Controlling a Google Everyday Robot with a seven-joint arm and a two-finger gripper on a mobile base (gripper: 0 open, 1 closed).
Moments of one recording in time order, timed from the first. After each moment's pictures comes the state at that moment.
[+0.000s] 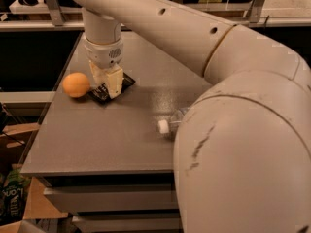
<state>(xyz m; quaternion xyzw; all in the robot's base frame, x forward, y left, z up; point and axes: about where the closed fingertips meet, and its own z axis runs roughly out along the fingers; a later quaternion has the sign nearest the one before) 0.592 0.127 0.843 -0.92 0.38 0.03 0.05</state>
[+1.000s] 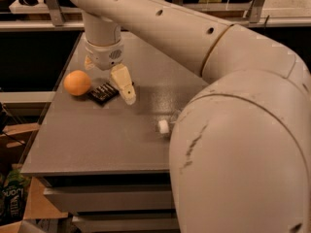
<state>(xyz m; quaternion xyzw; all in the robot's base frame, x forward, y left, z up) 0.595 0.122 0.836 -0.92 0.39 0.02 0.04</state>
